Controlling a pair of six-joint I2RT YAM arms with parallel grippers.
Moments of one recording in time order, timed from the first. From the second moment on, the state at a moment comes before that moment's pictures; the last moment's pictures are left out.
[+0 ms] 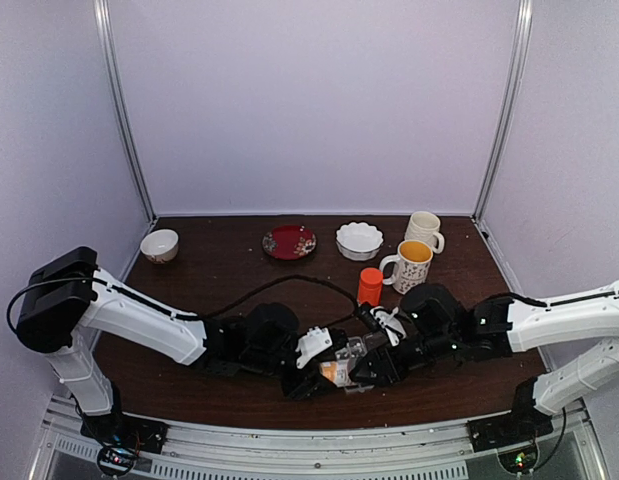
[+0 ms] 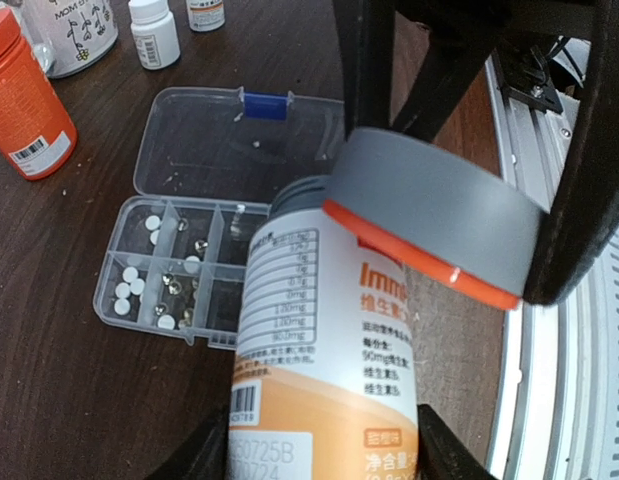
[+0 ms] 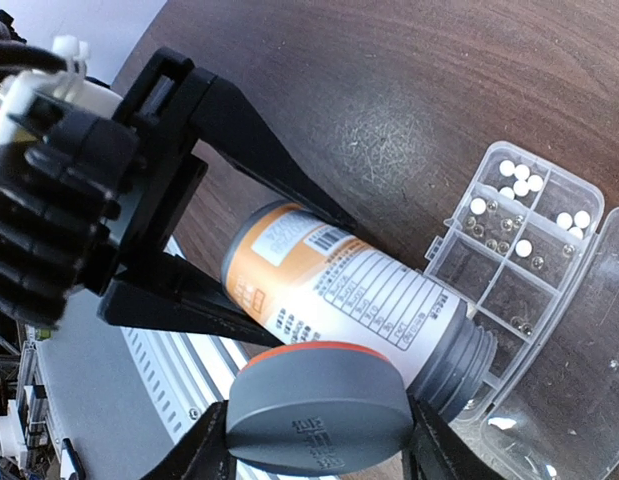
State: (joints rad) left arm -1.20 1.73 0.82 0.22 0.19 0.02; right arm 1.06 1.25 0.64 -0.16 -0.27 0.55
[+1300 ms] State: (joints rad) left arm -1.20 1.73 0.83 0.22 0.21 0.02; right arm 1.05 1.22 0.65 -0.16 -0.27 0.55
